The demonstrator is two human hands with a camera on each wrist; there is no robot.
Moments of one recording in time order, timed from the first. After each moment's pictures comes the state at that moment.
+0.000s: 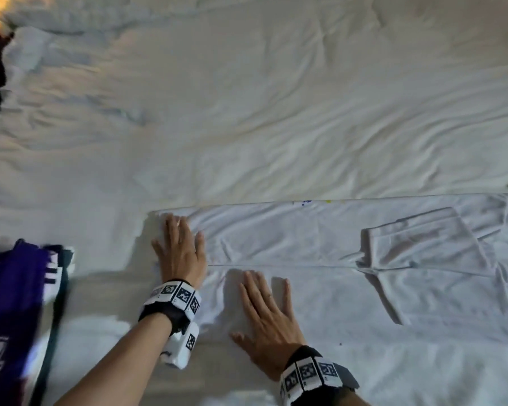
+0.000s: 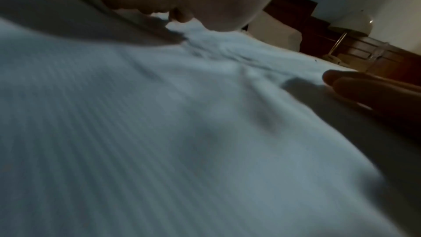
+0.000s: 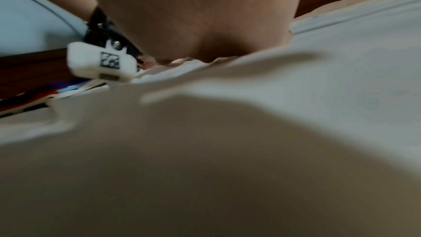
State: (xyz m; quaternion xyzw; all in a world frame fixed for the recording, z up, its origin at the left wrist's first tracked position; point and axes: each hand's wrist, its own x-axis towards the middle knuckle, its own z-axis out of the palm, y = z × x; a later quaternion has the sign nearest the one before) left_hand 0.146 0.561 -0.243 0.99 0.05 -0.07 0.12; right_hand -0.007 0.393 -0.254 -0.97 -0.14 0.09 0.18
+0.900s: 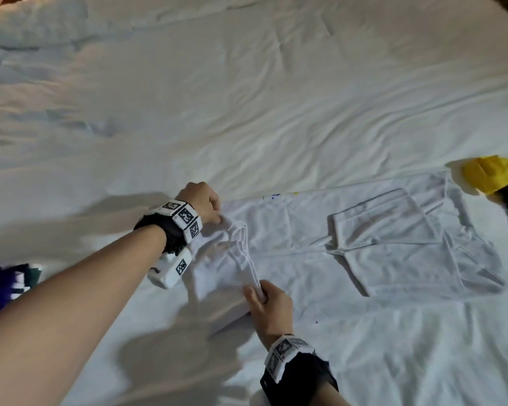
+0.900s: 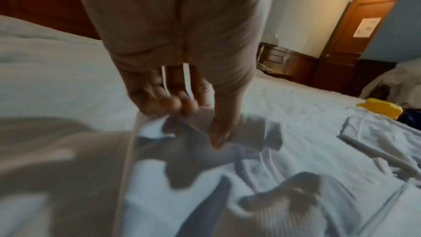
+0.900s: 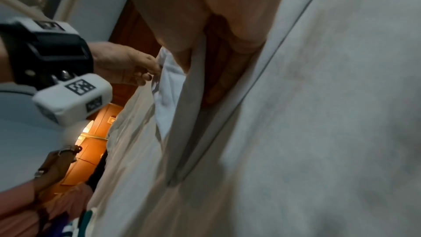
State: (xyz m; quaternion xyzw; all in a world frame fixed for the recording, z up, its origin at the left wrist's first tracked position) left_hand 0.227 0.470 -0.152 0.95 -0.11 -0.27 0.10; right_hand -0.006 0.385 -0.242 -0.78 0.29 0.03 0.55
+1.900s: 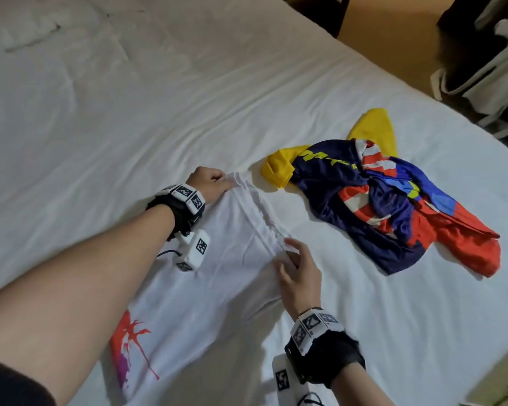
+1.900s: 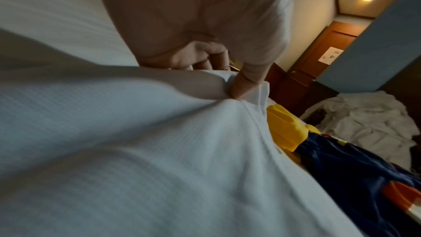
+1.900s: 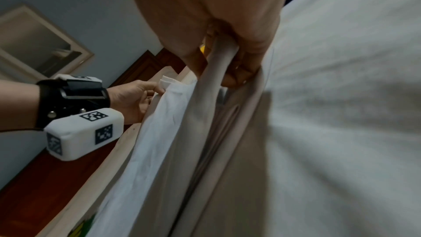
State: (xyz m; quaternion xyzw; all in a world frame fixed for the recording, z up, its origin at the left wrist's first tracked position) left_hand 0.169 0.041 -0.201 0.87 -0.22 -0.29 0.33; right_hand -0.103 0.018 -0.223 -0.70 0.46 -0.18 0.52
